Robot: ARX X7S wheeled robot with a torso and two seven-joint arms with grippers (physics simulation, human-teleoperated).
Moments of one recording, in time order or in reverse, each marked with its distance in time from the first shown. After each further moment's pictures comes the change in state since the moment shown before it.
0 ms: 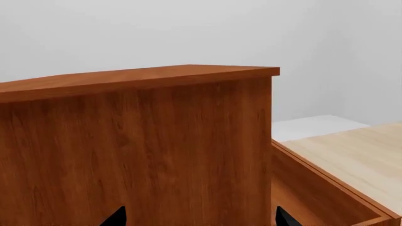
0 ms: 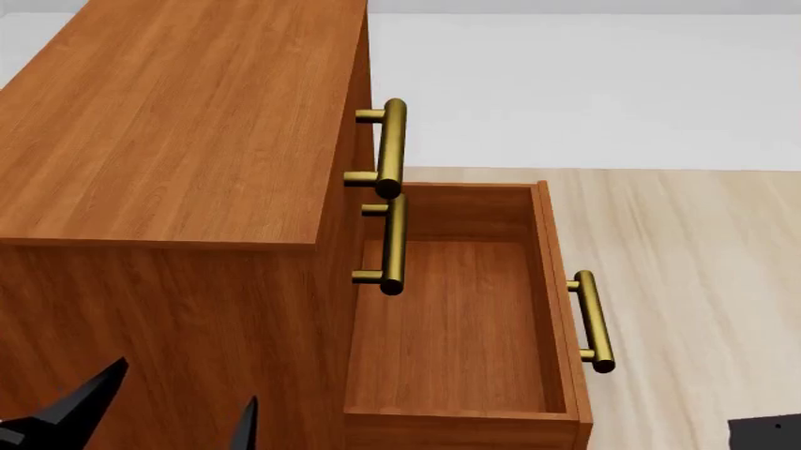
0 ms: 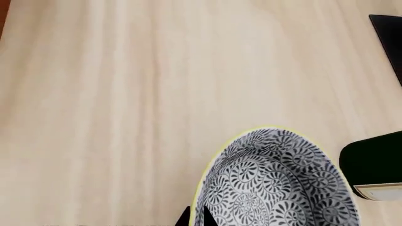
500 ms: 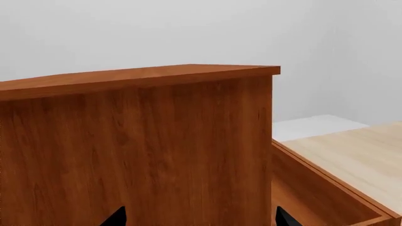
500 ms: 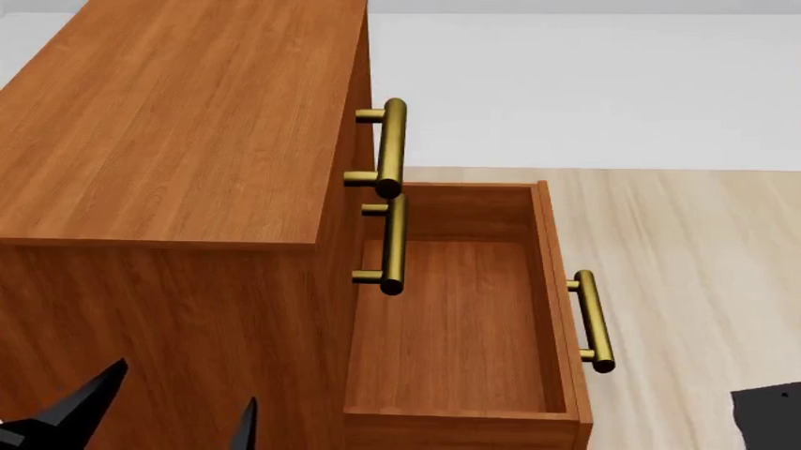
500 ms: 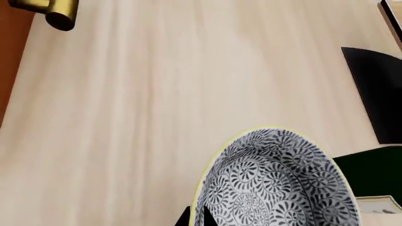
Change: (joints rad) left arm 0.002 -0.004 0.005 -0.003 -0.001 0.009 -0.006; right arm 0.057 0.041 0.019 -0.133 0.060 0.141 0.043
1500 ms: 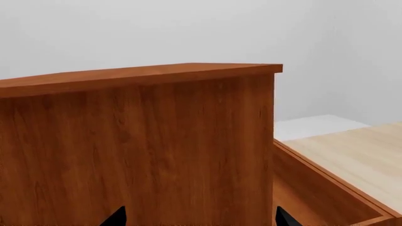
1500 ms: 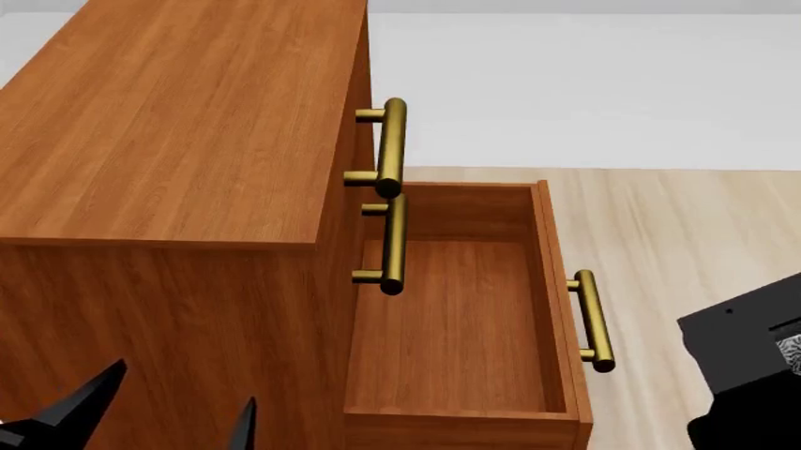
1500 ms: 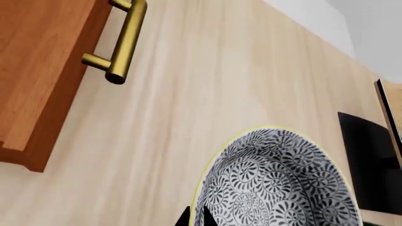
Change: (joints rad) left arm -0.004 -0.007 0.006 -0.004 -0.010 0.005 -0.012; right arm 0.322 0.092 -0.270 0.010 0.200 0.085 0.033
